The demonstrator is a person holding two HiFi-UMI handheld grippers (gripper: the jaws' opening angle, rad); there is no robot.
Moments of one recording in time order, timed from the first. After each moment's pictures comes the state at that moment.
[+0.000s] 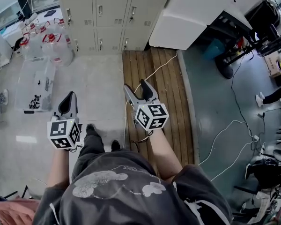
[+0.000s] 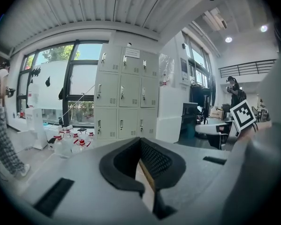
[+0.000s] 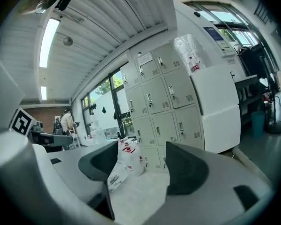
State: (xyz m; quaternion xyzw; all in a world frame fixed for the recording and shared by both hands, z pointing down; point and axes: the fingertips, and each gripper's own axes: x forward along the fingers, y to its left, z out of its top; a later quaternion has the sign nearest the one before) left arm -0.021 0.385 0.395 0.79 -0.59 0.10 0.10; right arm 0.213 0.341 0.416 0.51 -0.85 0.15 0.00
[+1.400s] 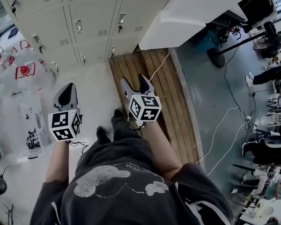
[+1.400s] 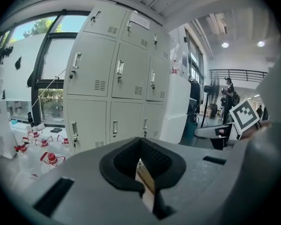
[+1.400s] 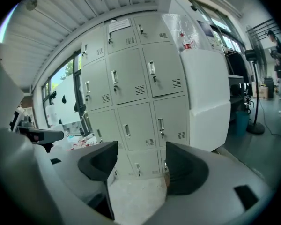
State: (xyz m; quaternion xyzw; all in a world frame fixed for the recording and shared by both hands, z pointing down) left arm -0.050 -0.021 0.459 0.85 -0.50 0.12 0.14; right arm 0.184 -0.007 0.484 0.64 -0.74 0.20 0.07
